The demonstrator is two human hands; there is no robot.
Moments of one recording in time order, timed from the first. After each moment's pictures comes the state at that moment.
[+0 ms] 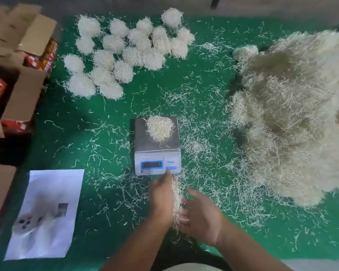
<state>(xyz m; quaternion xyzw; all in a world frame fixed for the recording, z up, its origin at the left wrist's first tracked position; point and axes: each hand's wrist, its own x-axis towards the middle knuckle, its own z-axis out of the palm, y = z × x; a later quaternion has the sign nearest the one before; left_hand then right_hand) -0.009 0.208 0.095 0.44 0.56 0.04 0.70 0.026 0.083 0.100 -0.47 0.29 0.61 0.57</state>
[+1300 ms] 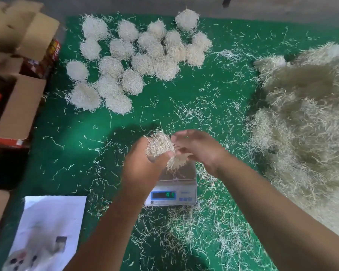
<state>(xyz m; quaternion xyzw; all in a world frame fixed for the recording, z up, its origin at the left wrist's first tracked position) 0.077 0.389 0.114 0.81 0.39 0.07 0.44 0.229 0.265 0.140 -0.75 -0.10 0.47 0.45</state>
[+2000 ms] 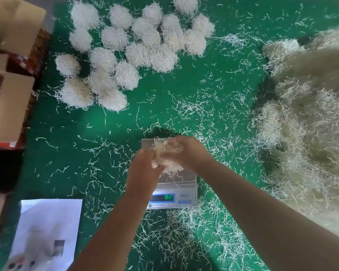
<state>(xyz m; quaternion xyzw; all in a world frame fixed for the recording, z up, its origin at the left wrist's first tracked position) 0.099 0.389 0.034 0.89 0.32 0.02 0.33 0.238 0.276 0.061 -0.84 -0.20 0.40 0.31</state>
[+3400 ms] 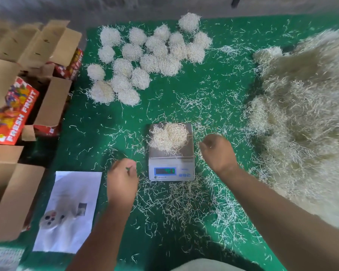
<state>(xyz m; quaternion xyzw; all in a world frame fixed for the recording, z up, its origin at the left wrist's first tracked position) -0.043 0.351 0.095 0.85 0.43 0.16 0.26 0.182 0.156 0.110 -0.91 -0.18 0.20 0.30</state>
